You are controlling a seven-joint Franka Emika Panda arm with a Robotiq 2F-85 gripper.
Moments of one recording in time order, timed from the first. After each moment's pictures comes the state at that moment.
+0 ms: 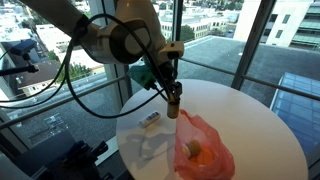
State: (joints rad) arm -0.16 -0.13 -0.12 -2.51 -0.36 2.72 0.32
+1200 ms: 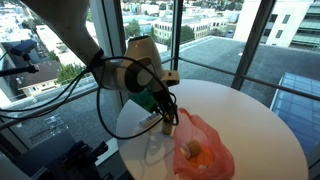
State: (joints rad) arm -0.14 0.12 -0.13 -2.51 -0.45 2.87 0.31
